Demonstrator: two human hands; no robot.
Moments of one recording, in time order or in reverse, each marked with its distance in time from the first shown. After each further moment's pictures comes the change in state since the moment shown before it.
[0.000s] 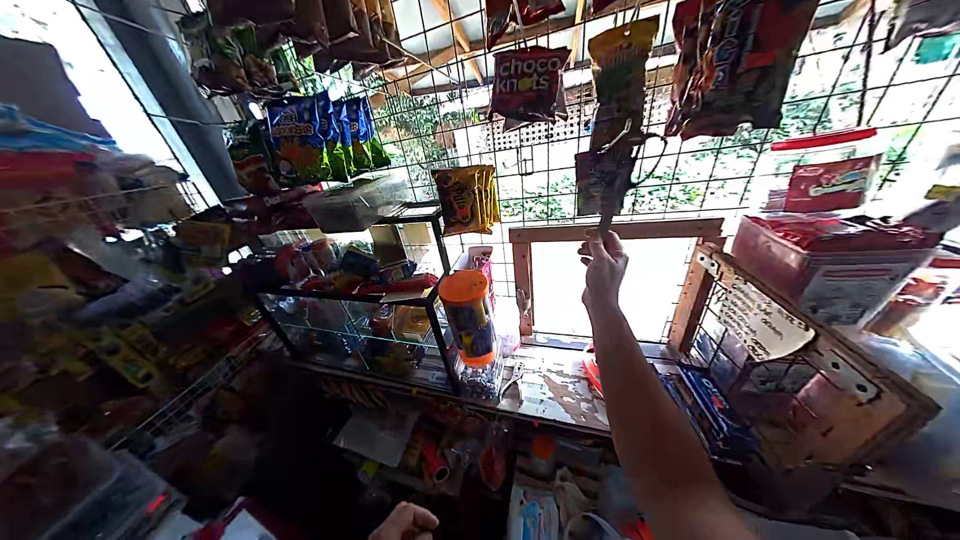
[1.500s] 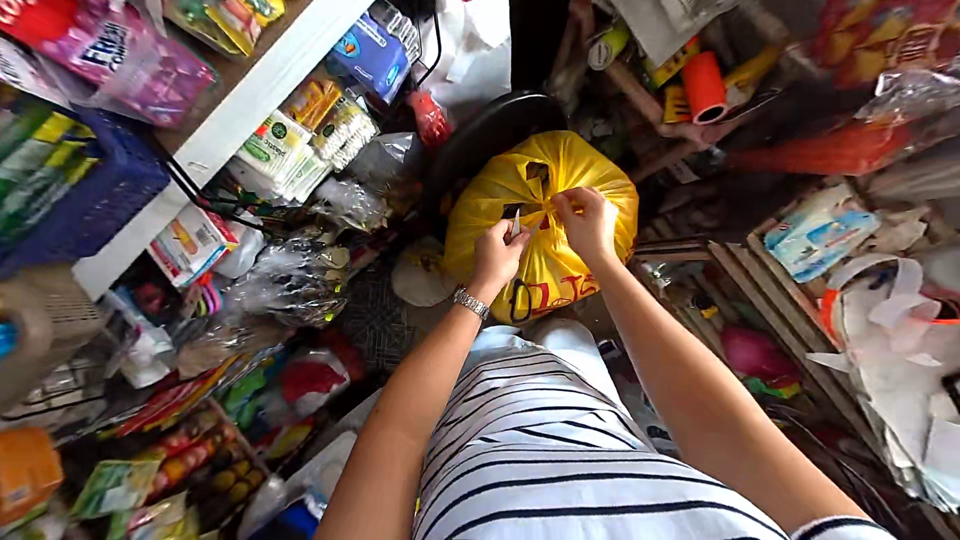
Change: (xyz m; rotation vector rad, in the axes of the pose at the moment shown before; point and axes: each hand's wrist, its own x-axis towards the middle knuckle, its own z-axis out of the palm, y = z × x) left_hand -0.251 -0.220 -0.026 -0.417 0.379 -0.785; right_hand -0.677 0.144 0.077 -0.748 -1.244 0.535
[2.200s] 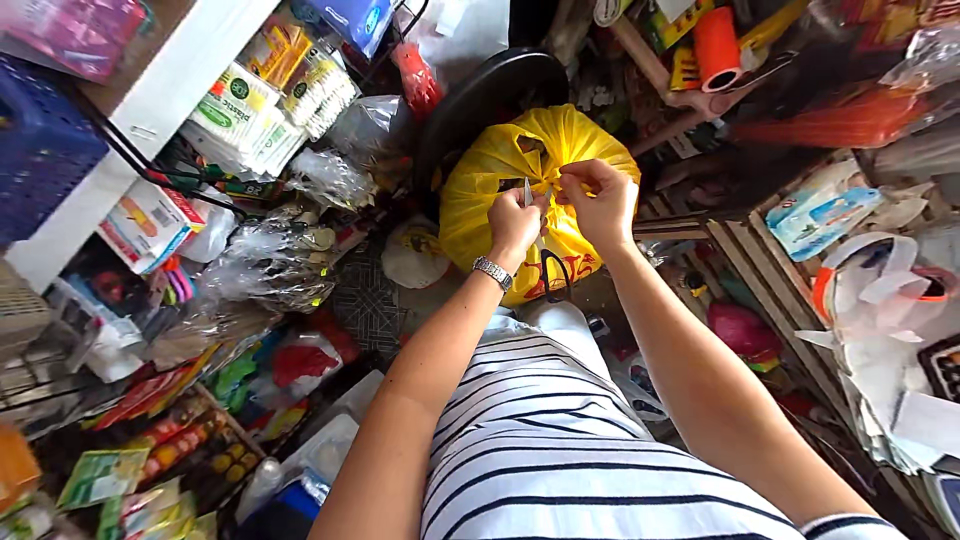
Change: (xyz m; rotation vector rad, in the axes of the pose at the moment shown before) left_hand 0.031 0.020 0.037 -0.417 0.068 -0.311; right_hand -0.011 0.004 -0.010 0.213 0.022 -0.117
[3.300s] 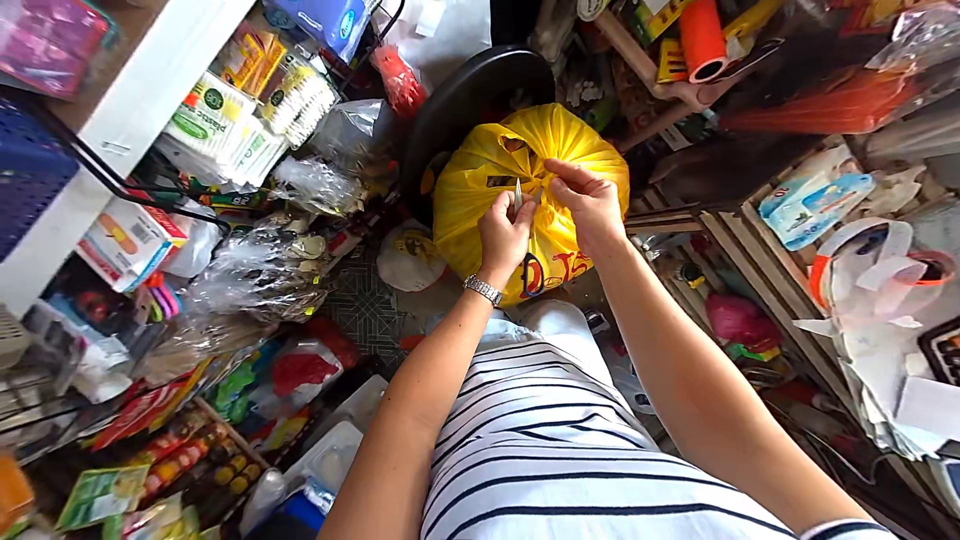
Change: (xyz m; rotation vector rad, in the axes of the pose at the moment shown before) left_hand 0.001 -0.034 -0.004 0.139 0.024 0.403; right_hand -0.003 0.005 0.004 0.427 -0.007 0.257
